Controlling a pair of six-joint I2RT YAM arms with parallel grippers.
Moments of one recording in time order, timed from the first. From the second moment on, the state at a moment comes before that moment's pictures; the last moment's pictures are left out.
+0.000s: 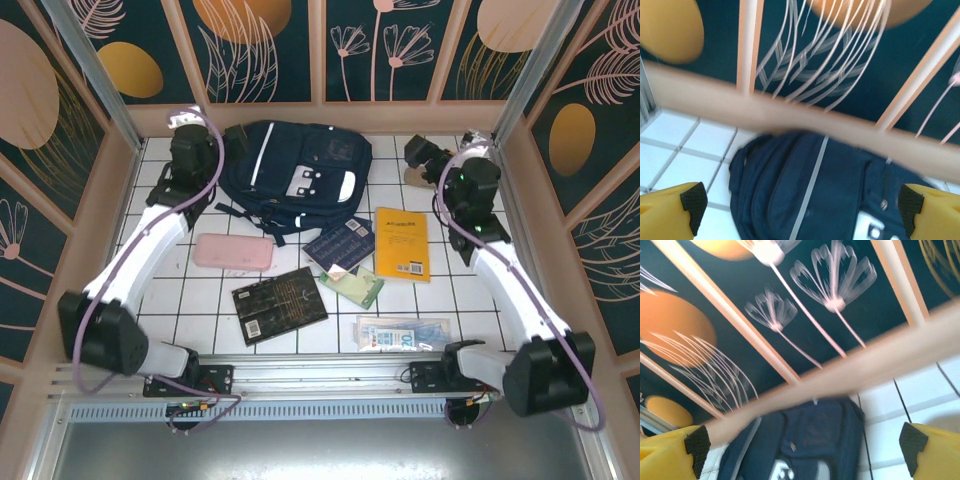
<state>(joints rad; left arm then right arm) -0.25 1.47 1.27 -0.16 -0.24 -0.41 0.19 1.20 0.94 0.14 -0.07 0.64</state>
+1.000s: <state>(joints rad) -0.06 2.25 1.75 -0.24 0.36 -0.53 0.33 1.92 1.18 -0.05 -0.37 0.83</state>
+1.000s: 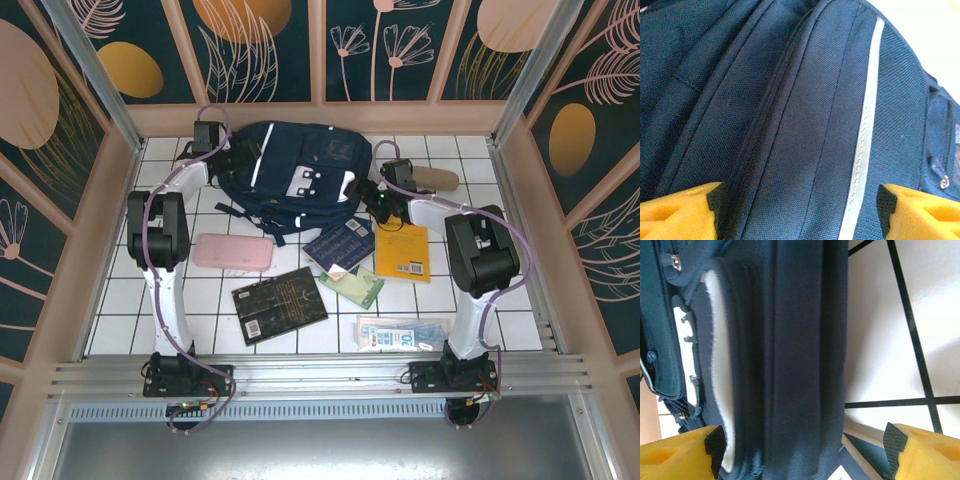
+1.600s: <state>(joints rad) -0.04 2.29 1.73 -0.23 0.37 -0.53 0.32 2.05 1.35 -0.09 -0.44 0.79</state>
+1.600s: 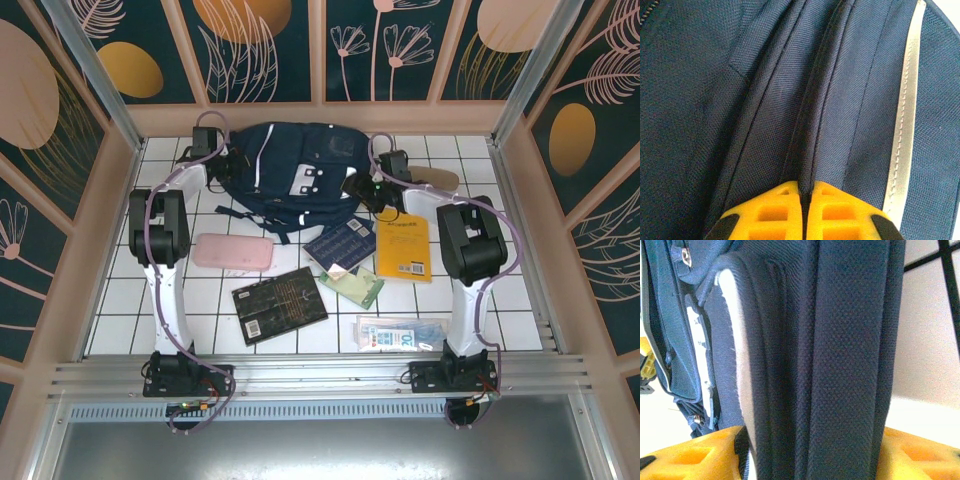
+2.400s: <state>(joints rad) -0.09 1.78 1.30 -0.05 0.40 -1.07 0.21 2.41 2.15 -0.46 -0.32 0.65</state>
